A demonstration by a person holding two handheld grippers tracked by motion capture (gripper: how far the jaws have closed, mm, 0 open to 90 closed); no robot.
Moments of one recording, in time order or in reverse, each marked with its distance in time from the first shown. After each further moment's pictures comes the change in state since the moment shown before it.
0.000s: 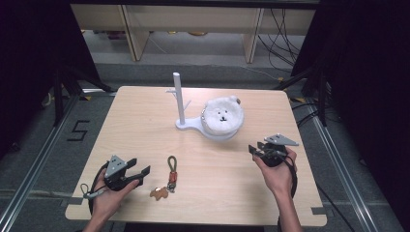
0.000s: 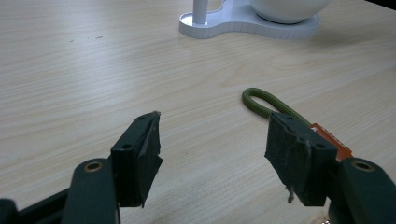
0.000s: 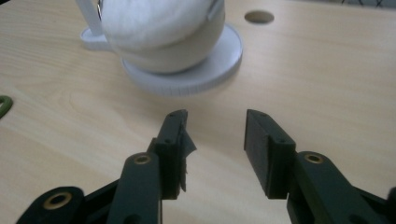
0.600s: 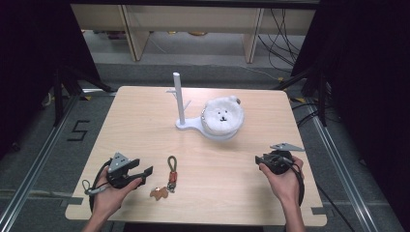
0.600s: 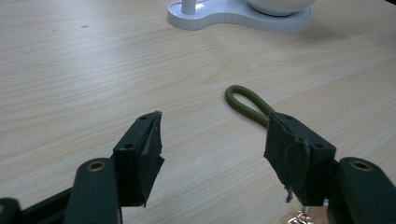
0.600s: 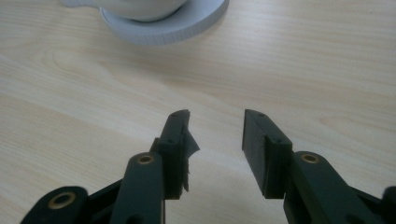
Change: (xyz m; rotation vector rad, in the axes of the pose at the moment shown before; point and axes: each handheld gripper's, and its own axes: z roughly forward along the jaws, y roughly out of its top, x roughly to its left) left arm -0.013 0.019 -0.003 0.101 -0.007 -0.028; right arm -0.007 -0.016 -0.012 0.144 -0.028 0.084
